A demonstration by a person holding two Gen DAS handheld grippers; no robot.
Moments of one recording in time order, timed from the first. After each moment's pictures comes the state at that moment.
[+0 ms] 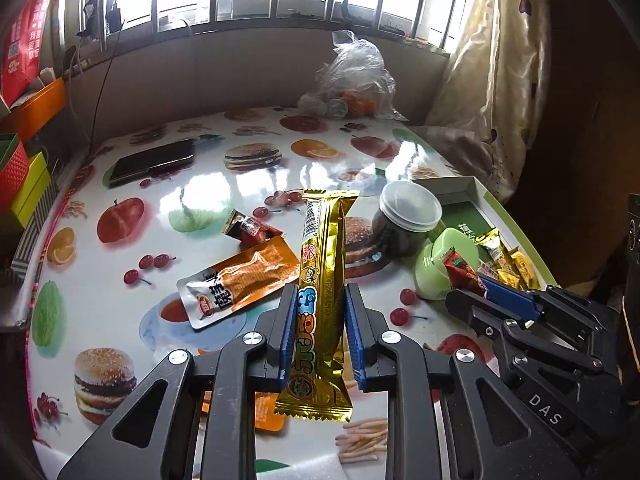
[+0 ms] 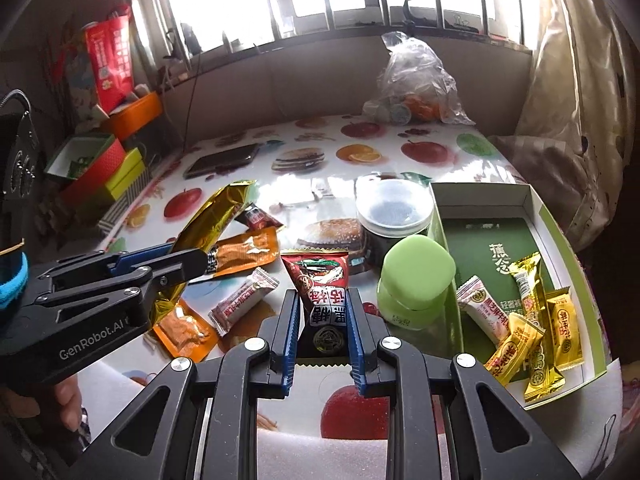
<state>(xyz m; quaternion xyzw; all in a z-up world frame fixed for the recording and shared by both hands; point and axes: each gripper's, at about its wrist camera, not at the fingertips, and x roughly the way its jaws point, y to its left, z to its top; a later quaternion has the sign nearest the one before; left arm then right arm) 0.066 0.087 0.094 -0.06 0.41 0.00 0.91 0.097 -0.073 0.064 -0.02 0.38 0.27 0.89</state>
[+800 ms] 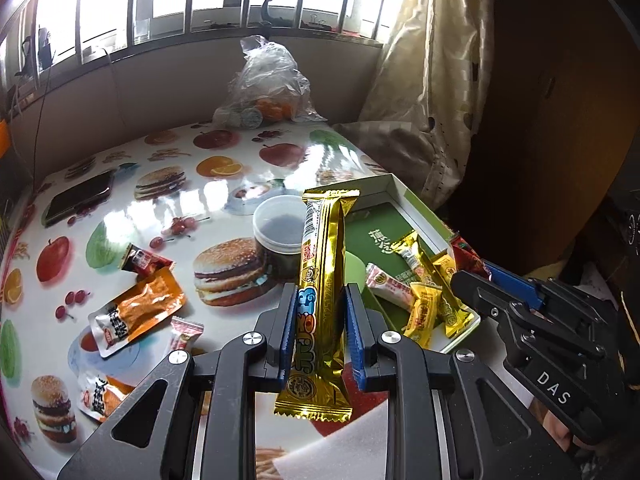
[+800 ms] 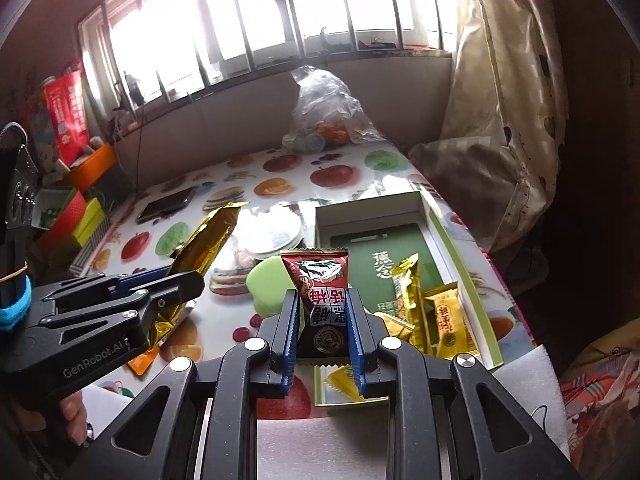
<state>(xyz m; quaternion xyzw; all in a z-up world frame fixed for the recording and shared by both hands) 0.092 -0.007 0.106 -0.04 0.40 -0.09 0.91 0.102 -0.180 0.086 0.02 0.35 0.18 0.92</state>
